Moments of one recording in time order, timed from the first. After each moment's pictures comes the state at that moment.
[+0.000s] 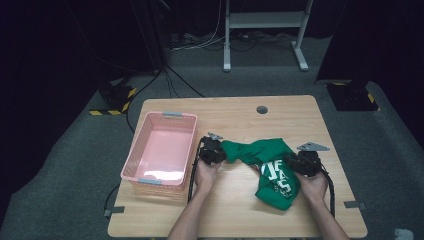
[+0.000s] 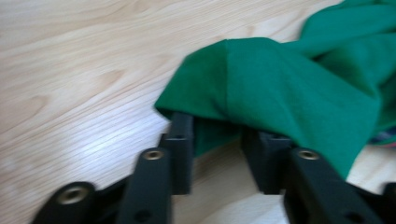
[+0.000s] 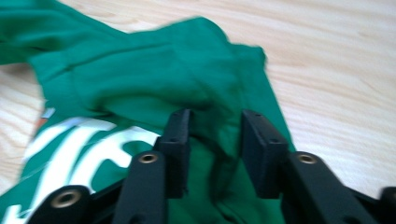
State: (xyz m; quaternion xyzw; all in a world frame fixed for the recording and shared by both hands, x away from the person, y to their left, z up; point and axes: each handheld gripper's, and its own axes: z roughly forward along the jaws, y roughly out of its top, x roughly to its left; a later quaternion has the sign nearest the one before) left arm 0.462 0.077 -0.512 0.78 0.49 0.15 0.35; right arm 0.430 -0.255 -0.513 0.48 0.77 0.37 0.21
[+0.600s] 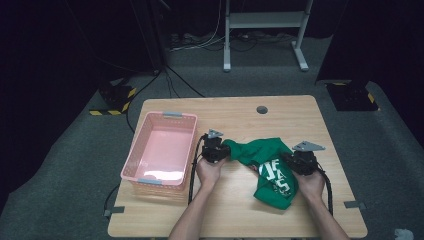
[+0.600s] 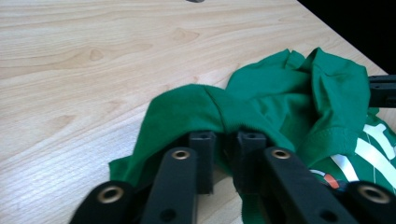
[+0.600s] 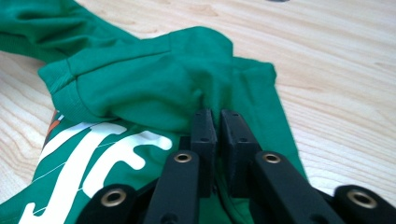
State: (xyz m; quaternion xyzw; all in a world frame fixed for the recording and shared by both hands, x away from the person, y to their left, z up) left arm 0.462 0.080 -0.496 0.74 0.48 0.10 0.45; right arm 0.431 -0.245 -0.508 0.44 0.78 0.38 0.21
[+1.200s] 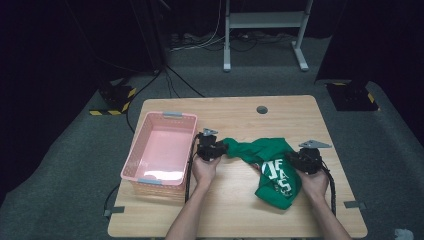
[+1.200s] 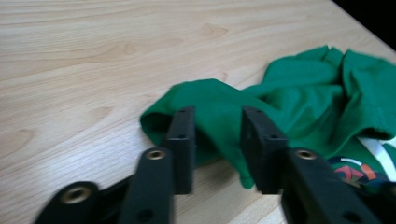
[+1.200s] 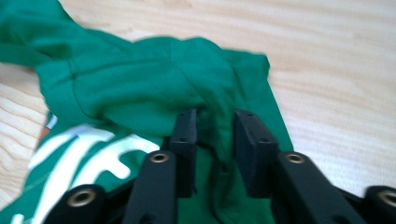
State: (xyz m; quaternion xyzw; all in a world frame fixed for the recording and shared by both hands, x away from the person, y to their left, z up) left arm 0.467 0.086 -0.500 0.75 0.50 0.12 0.43; right arm 0.437 -0.260 -0.510 0.49 0.76 0.38 0.20
